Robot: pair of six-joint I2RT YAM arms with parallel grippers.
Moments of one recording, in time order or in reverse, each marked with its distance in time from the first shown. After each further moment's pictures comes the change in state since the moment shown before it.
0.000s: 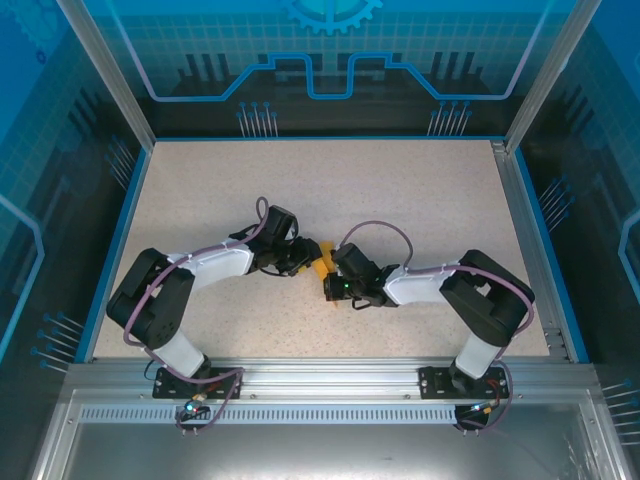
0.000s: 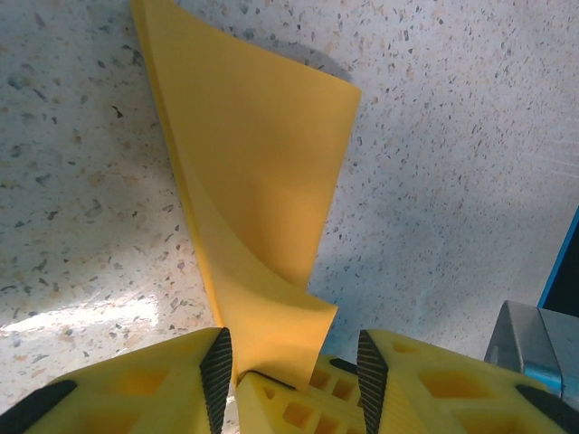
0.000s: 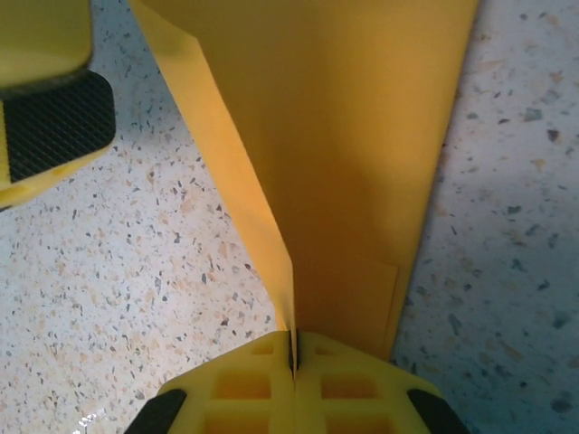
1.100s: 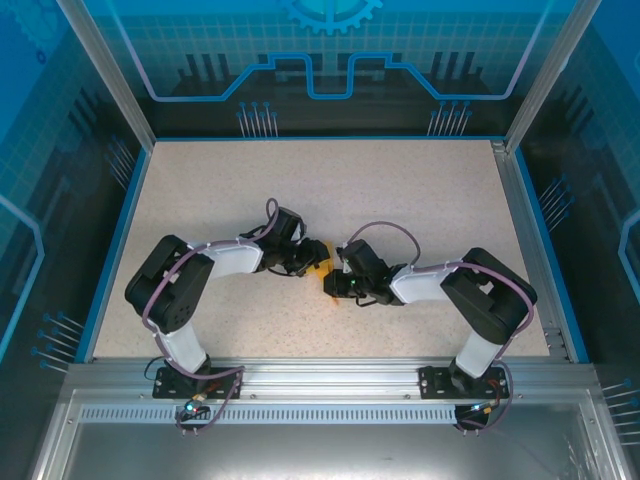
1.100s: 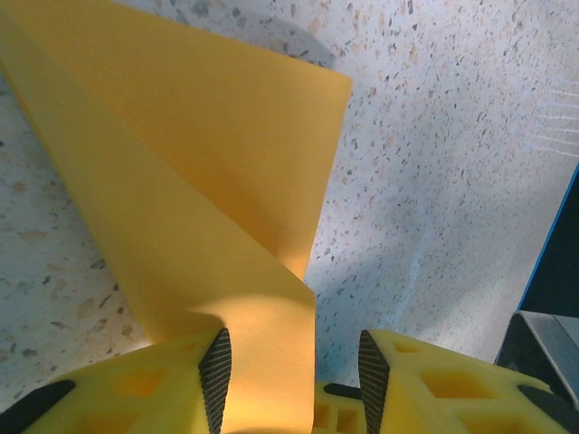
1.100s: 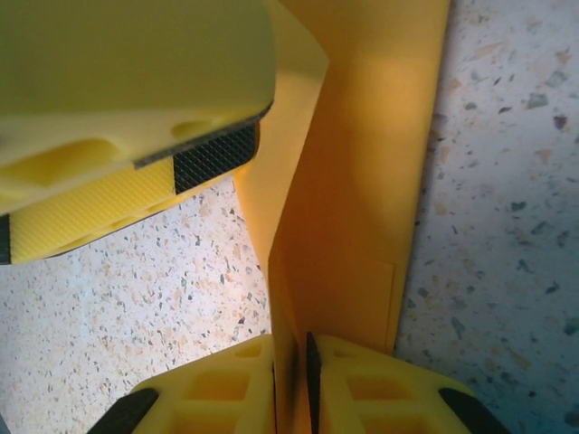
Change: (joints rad) left arm -0.002 0.127 0.013 0.135 0.086 0.001; right arm -0.072 -0.004 -0.051 0.105 -0.156 0.057
